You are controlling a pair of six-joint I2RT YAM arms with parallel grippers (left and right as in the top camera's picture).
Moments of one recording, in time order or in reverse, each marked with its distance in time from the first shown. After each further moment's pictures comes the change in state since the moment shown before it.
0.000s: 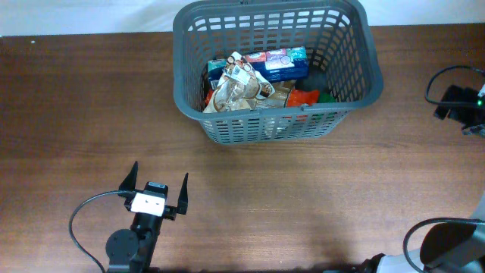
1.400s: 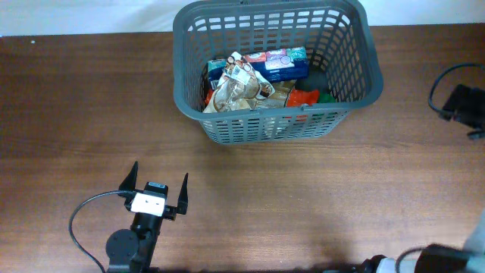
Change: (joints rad) left arm 0.000 0.000 0.000 0.000 0.000 0.000; right arm 0.000 -0.129 -0.003 0.000 0.000 0.000
